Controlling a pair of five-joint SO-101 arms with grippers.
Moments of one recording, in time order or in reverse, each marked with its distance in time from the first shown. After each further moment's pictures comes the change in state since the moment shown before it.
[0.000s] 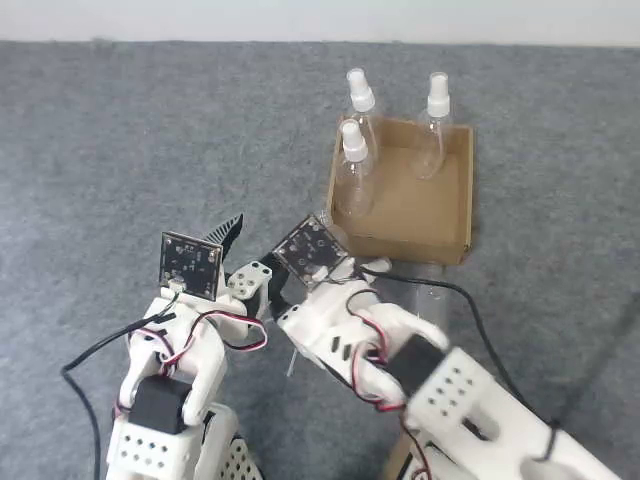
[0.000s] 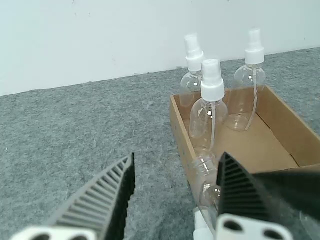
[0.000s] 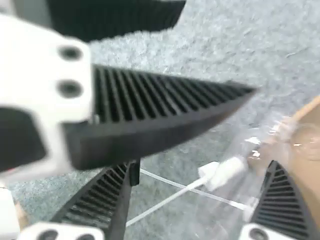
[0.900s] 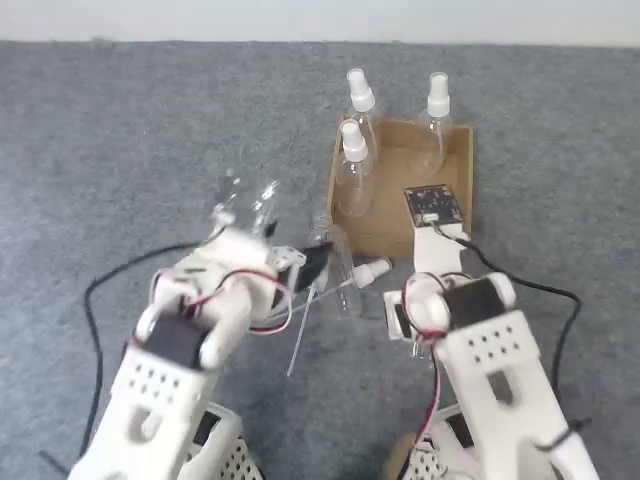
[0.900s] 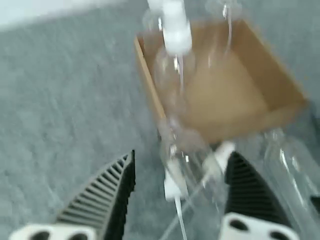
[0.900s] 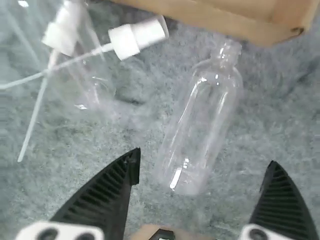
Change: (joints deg) left arm 7.1 33.7 -22.3 9.8 0.0; right arm 28.5 7.7 -13.4 43.2 -9.8
